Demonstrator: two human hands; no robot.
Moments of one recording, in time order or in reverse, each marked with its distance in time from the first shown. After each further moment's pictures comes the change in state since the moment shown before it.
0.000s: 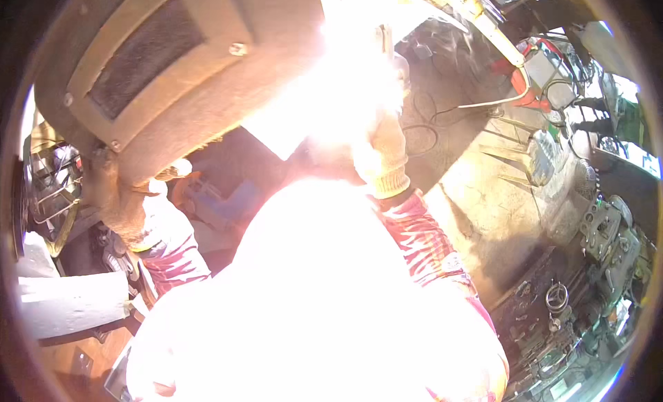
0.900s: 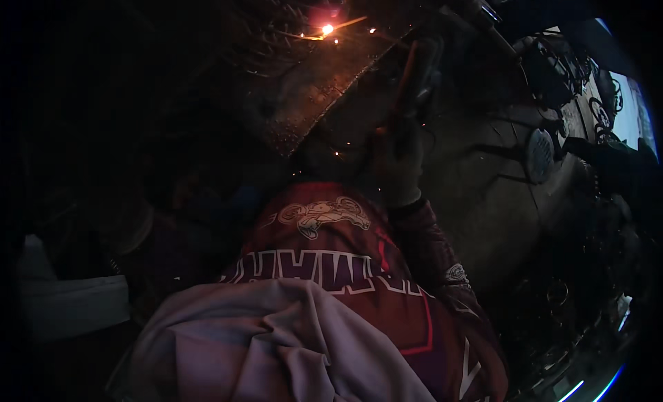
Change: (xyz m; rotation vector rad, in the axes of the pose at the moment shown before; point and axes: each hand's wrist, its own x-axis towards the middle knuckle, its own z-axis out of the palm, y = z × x) left_hand 0.013 -0.002 0.019 -0.314 -0.444 0.096; right_hand -0.006 0.026 -0.014 0.168 0.140 -0.035
